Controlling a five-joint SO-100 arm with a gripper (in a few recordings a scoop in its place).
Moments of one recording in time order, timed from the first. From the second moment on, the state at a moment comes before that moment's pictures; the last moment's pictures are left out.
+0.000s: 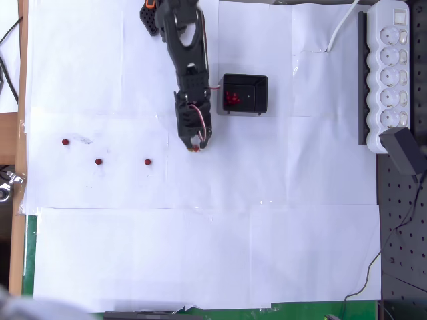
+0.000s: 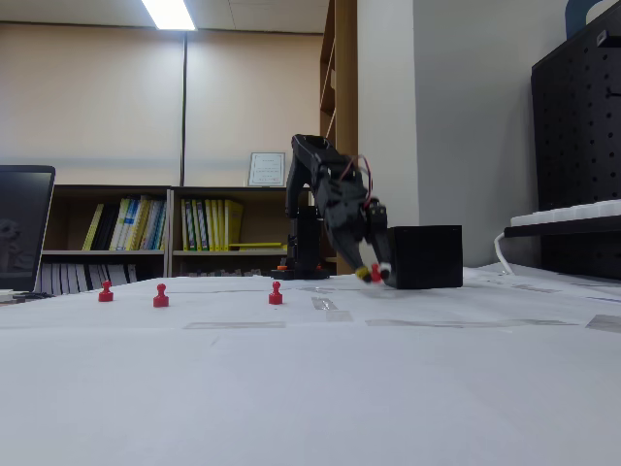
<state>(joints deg) -16.9 80.4 76.5 46.3 -110.2</state>
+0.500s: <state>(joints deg) -39.9 72.0 97.3 93.5 -130.8</state>
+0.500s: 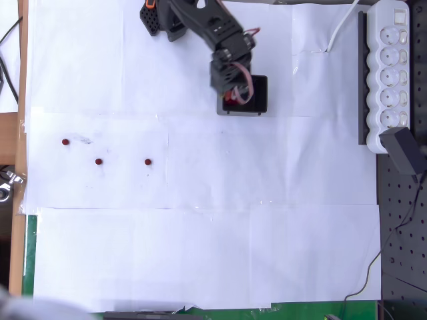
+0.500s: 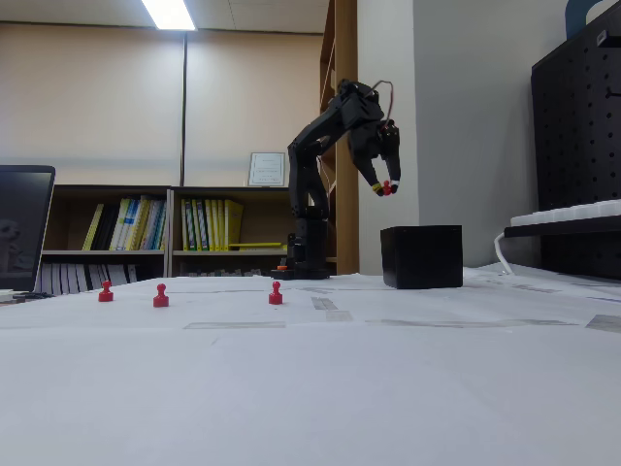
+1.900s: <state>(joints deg) -23.7 71.2 87.6 75.4 -119.8</state>
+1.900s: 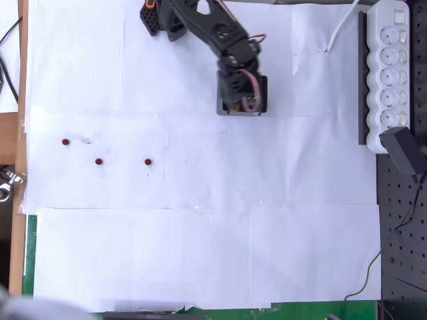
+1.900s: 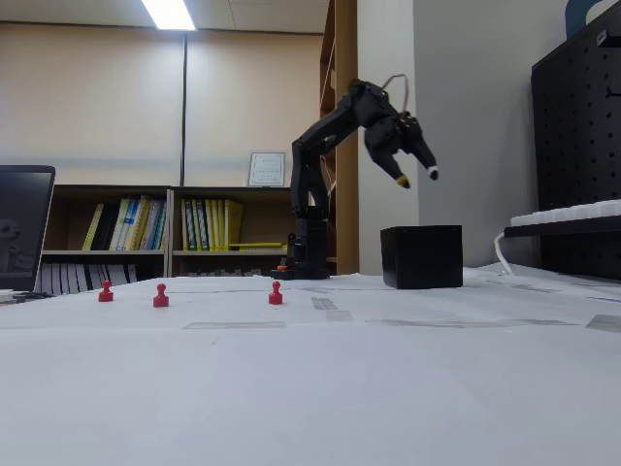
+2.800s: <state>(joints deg) 2.2 90.9 47.7 -0.8 -96.2</state>
